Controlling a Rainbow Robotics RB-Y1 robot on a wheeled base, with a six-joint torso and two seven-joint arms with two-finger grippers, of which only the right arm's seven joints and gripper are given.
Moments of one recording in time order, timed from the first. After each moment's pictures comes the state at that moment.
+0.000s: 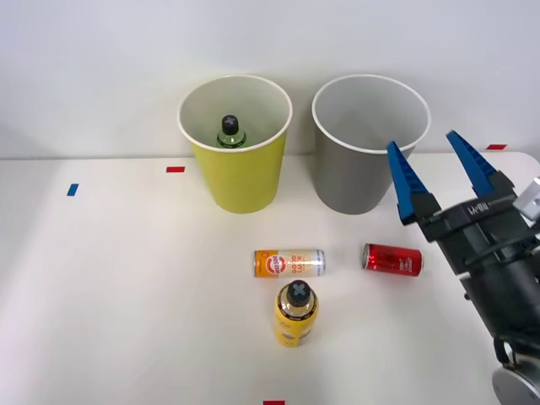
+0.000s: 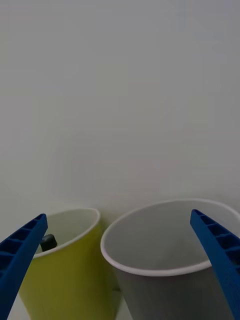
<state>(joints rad) 0.32 -0.57 0.20 -2.17 -0.44 -0.29 1.34</state>
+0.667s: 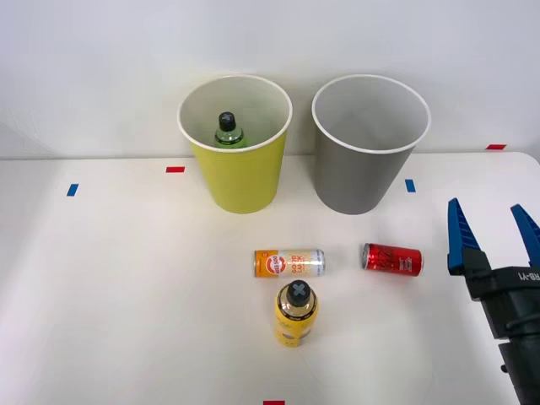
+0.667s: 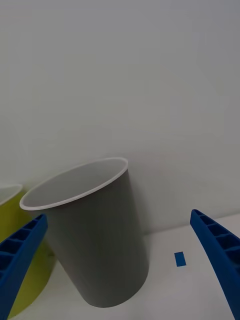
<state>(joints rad) 0.60 -0.37 0.09 -2.18 -0.39 -0.32 1.36</state>
